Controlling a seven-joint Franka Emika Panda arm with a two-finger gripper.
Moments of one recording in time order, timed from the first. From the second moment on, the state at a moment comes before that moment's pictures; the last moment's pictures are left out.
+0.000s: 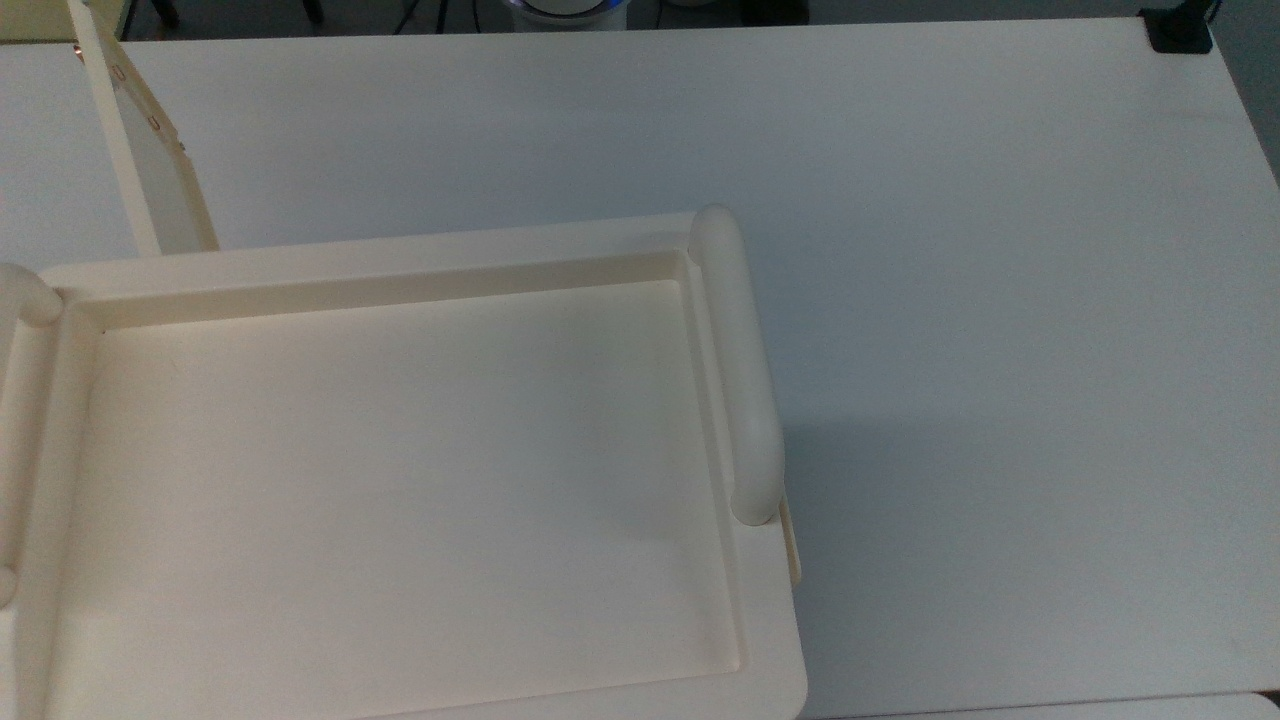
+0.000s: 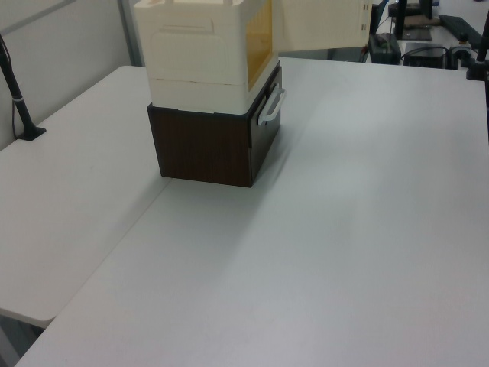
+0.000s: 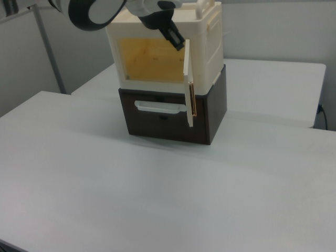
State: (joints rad) arm 0.04 -0.02 -0.45 -1.52 0.30 2.12 0.19
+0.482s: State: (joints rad) arm -0.01 0.01 -0.47 -1.56 0.30 2.23 0.15
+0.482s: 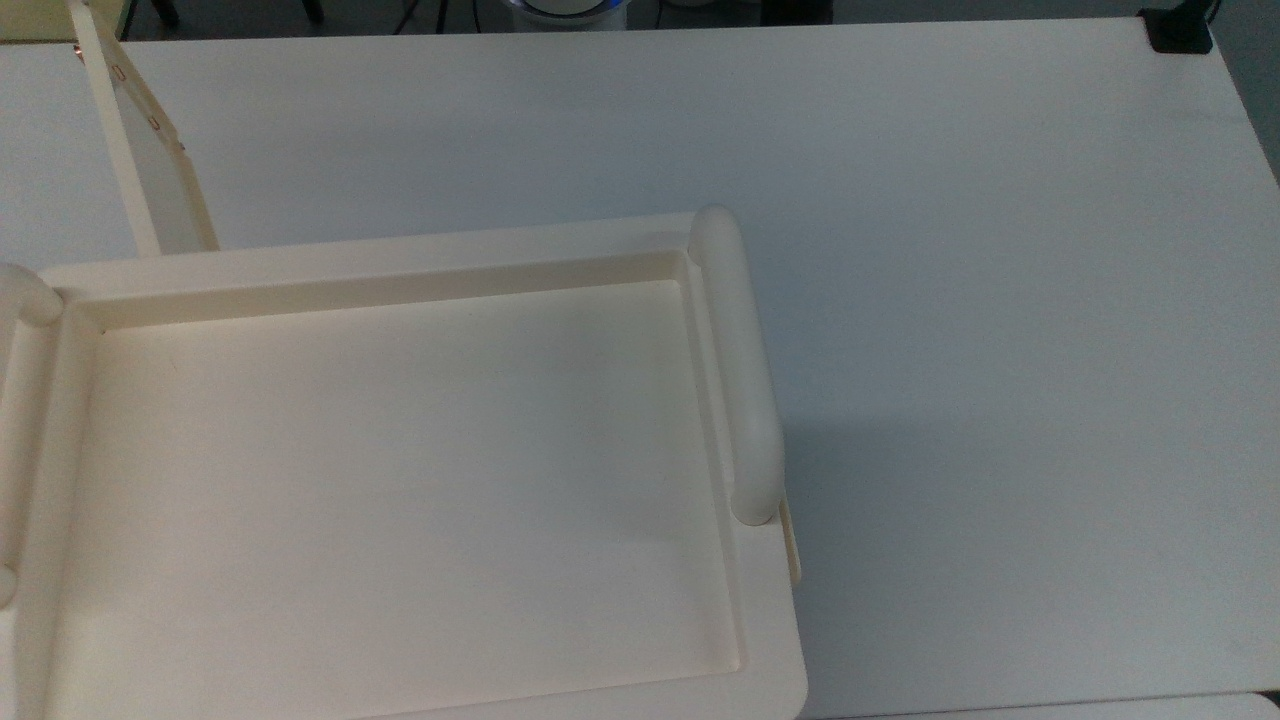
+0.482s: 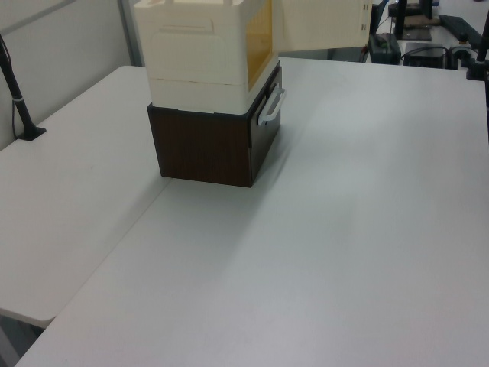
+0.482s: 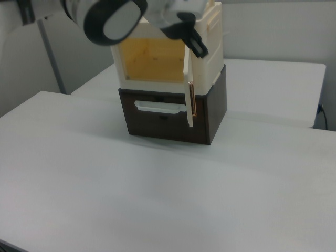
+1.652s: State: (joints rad) arm -0.02 0.14 -0.43 -1.62 0.30 2.19 -0.03
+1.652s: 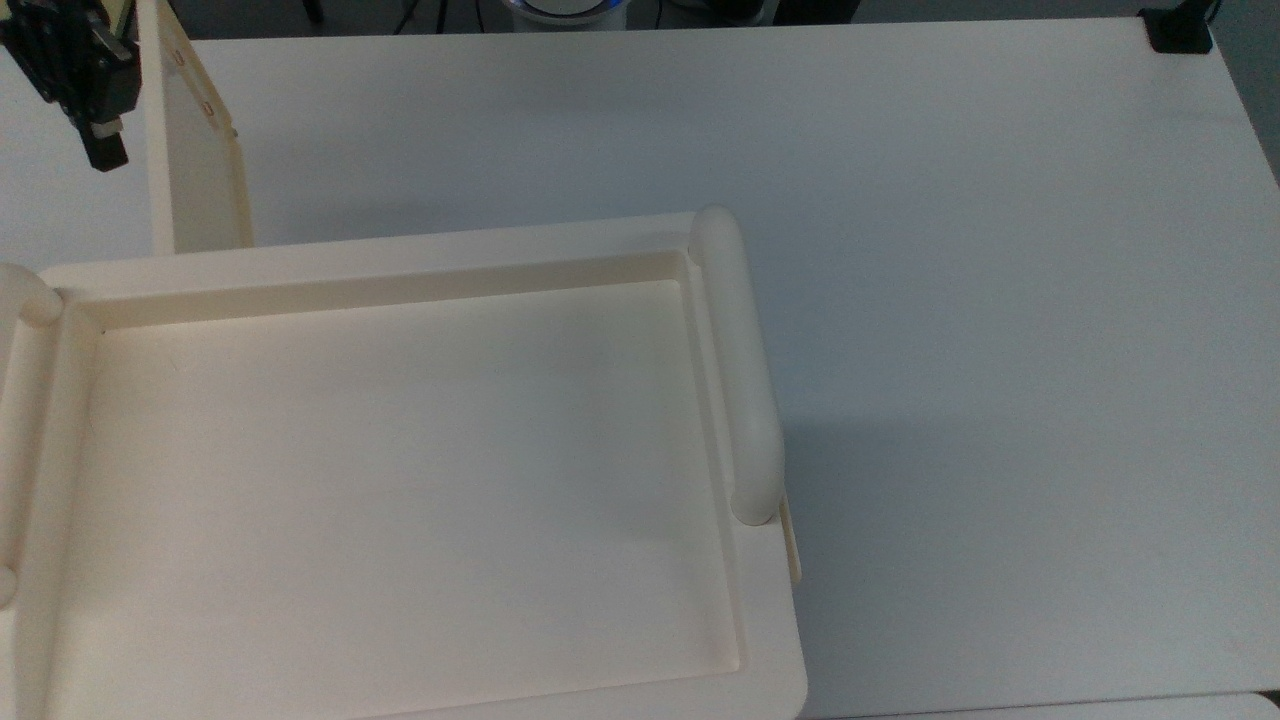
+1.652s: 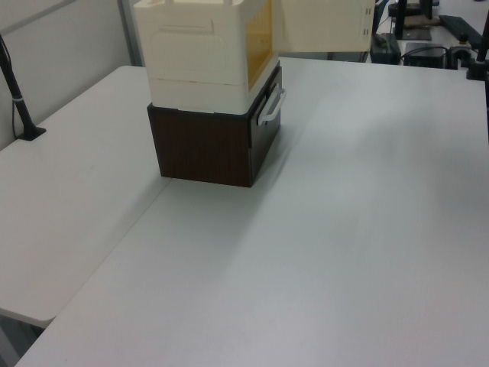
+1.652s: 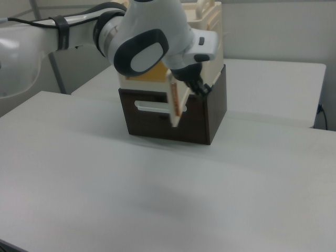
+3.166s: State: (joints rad) arm 0.08 0.25 -0.21 -1.60 0.45 2.59 -0.03
